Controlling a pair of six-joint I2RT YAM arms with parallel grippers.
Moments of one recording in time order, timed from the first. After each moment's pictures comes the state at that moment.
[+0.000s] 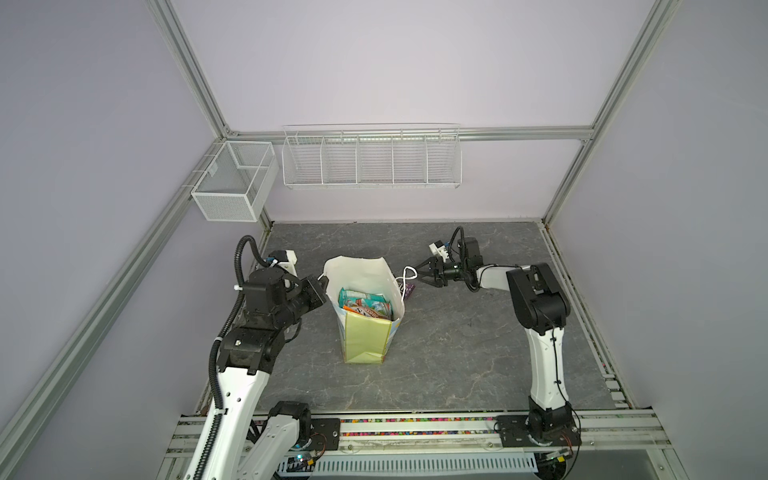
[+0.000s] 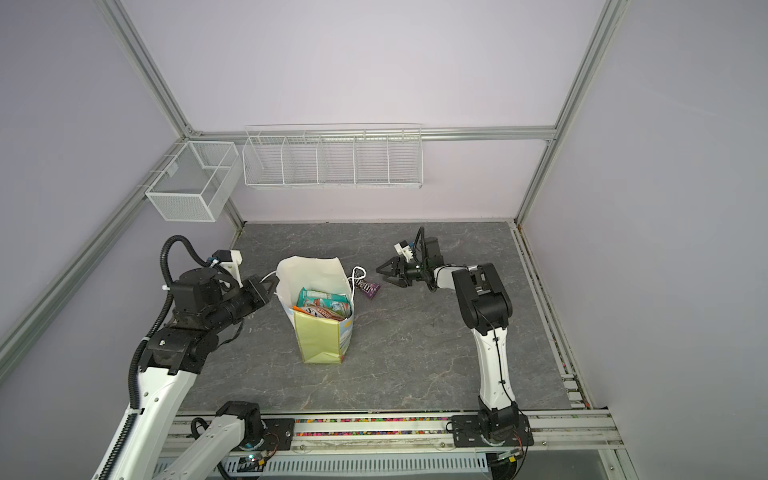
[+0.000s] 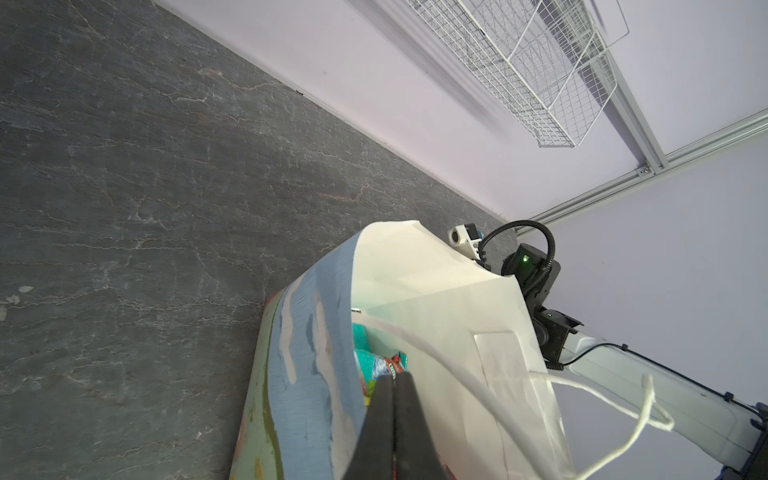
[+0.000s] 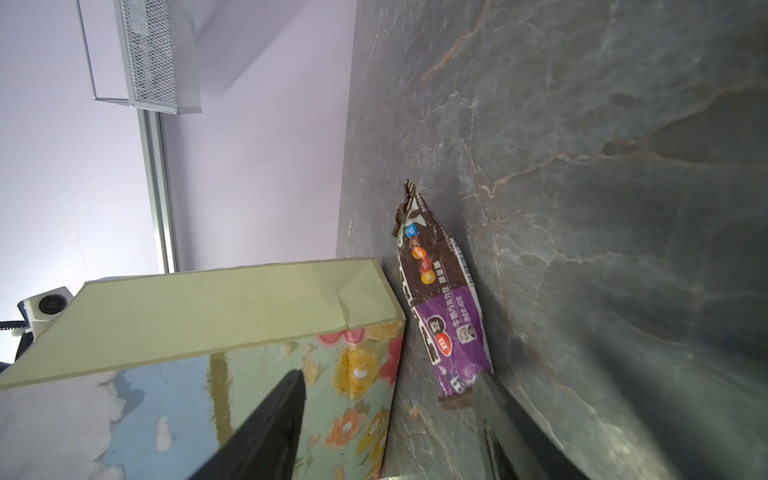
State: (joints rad) left arm -0.17 0.81 0.98 -0.62 0.28 -0.63; right arm 0.31 2.25 1.38 0.23 -1.11 0.80
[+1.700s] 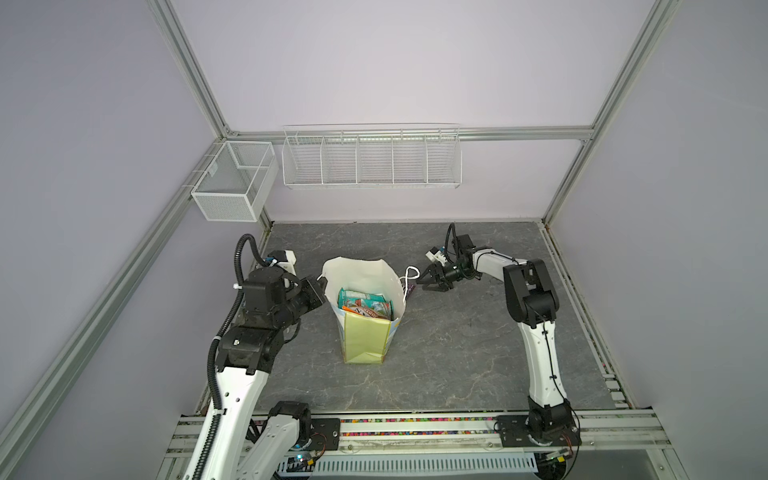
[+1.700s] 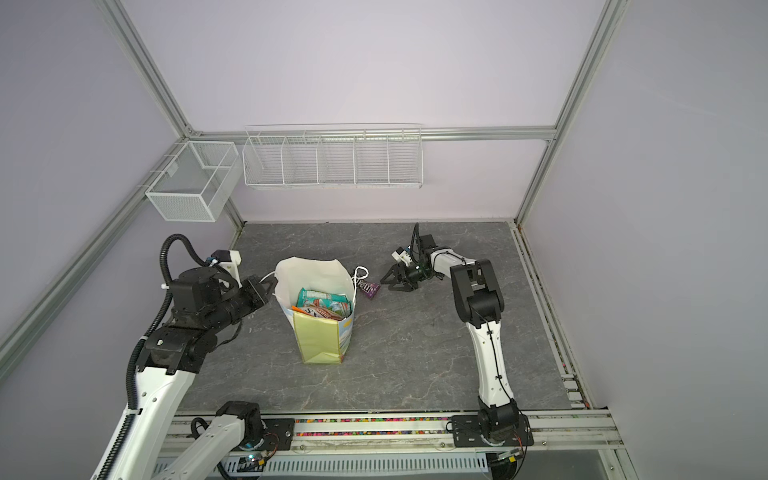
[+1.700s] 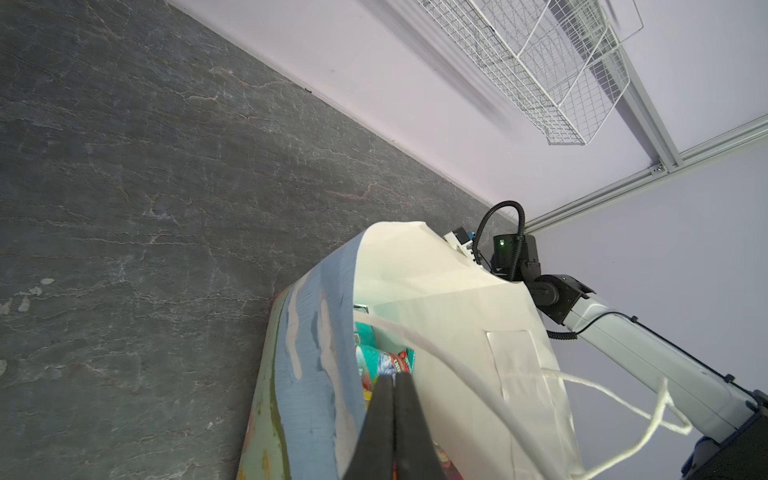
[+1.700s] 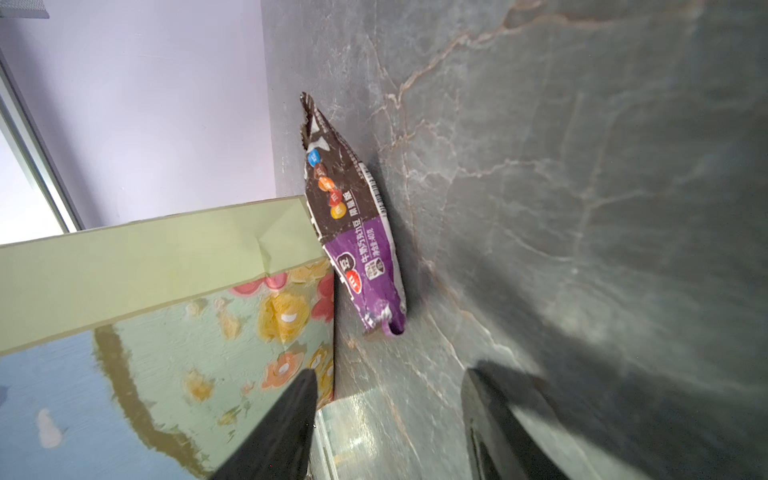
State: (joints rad) left arm -0.17 0.81 1.00 -0.66 0.27 -0.62; right arm 0.30 2.37 1.71 -0.61 -1.05 0.23
